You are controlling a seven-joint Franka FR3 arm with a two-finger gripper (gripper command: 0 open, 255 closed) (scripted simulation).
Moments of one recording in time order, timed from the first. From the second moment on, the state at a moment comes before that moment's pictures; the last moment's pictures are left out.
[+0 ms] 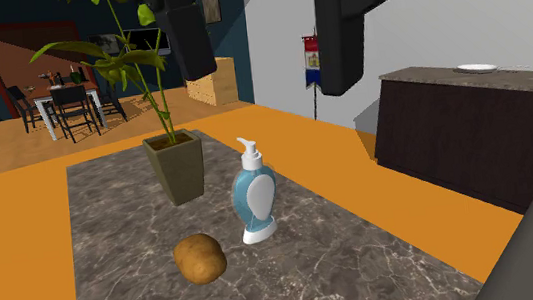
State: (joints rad) arm -0.01 -0.79 0.07 -2.30 0.07 1.69 -0.02
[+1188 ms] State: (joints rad) arm 0.02 -0.48 0.40 -2.37 0.05 2.16 0.24
